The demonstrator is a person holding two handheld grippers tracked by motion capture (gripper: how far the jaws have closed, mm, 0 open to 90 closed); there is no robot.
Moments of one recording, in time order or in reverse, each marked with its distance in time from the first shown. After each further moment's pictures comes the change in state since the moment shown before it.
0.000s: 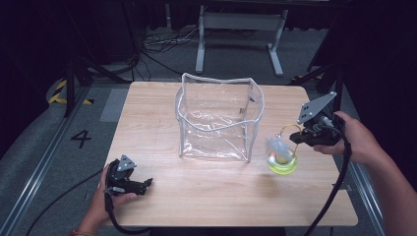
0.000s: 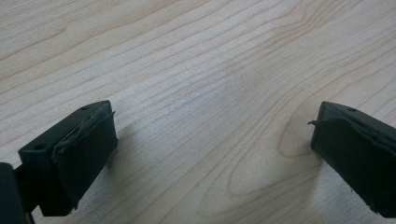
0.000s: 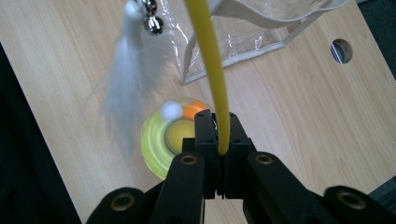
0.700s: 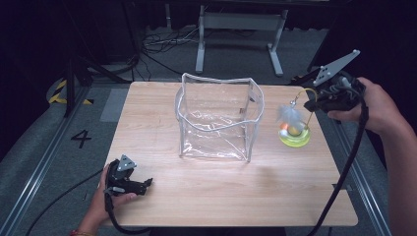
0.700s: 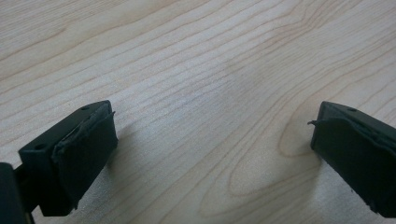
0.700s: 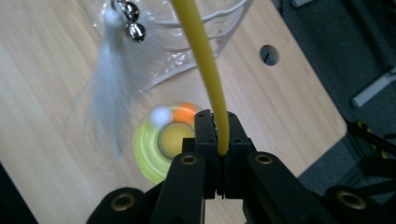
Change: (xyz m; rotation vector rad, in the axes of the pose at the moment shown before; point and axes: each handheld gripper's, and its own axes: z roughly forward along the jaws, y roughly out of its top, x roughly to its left) left arm 0.000 0.000 0.000 -0.001 0.001 0.000; right arm -0.059 0.022 -0.049 -0.007 -0.120 0.073
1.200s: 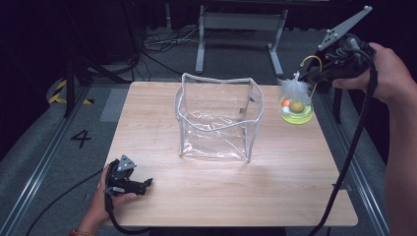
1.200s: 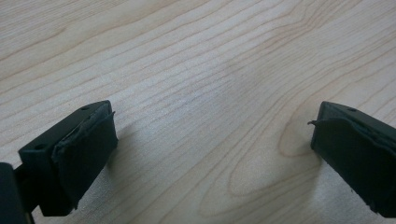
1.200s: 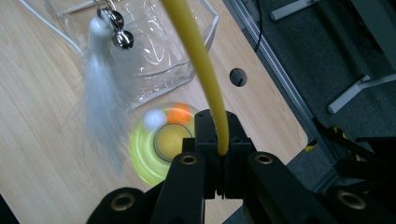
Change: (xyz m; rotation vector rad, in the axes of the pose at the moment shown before) left arm 0.000 0.000 0.000 0.001 -0.001 0.000; right arm -0.029 0.047 -0.038 -0.017 -0.042 -0.004
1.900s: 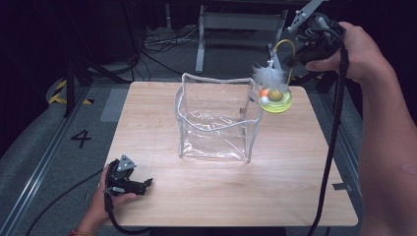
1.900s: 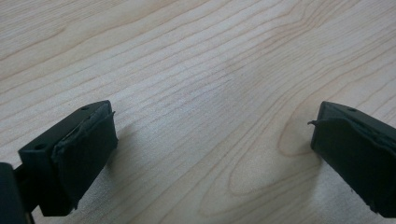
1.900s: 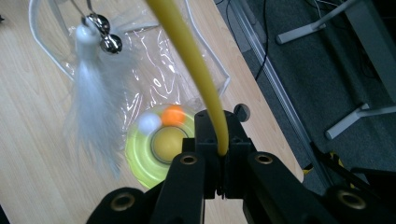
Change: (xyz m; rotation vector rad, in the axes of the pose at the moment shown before) left arm 0.000 0.000 0.000 -0.002 -0.003 0.004; right arm 0.011 0.070 0.003 -0.022 0.028 -0.088
